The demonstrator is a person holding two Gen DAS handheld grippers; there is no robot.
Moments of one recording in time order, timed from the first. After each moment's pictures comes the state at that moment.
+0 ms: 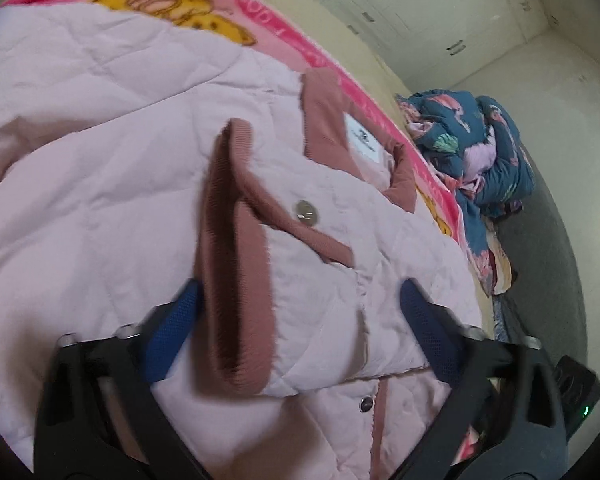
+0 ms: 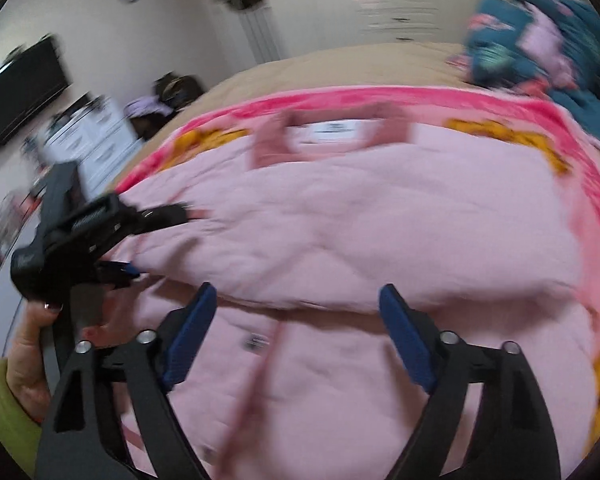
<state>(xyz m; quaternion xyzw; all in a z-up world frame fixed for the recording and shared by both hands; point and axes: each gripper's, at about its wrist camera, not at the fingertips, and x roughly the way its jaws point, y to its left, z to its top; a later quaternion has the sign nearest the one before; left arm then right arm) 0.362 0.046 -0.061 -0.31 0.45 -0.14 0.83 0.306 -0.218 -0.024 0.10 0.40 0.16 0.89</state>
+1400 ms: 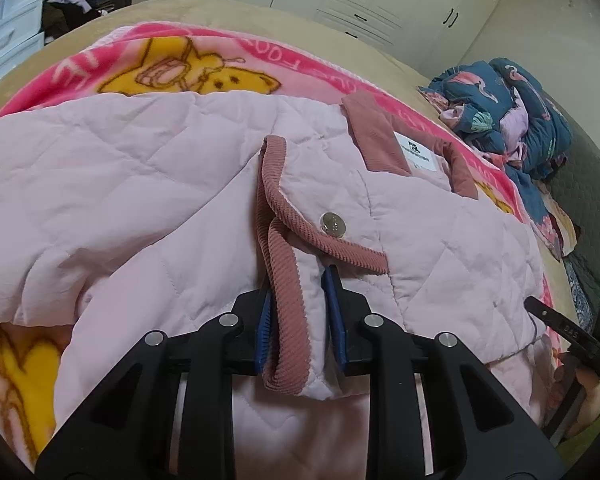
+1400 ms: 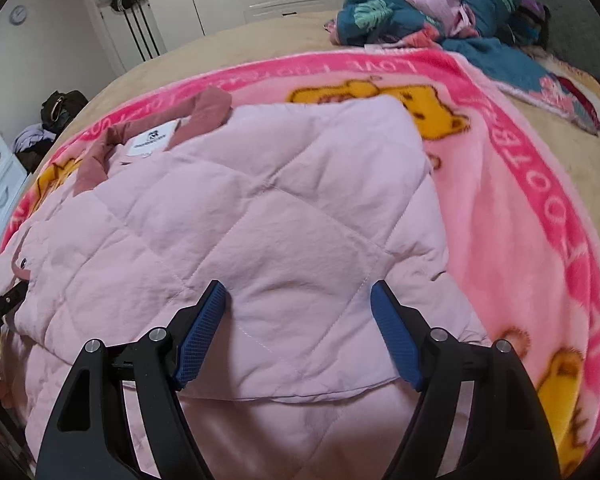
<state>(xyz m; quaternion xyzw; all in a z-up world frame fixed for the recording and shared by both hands) 0.378 0.079 -0.063 -0.15 0.43 -0.09 0.88 0.385 -0.307 -0.076 0.11 0.46 -0.01 0.88</state>
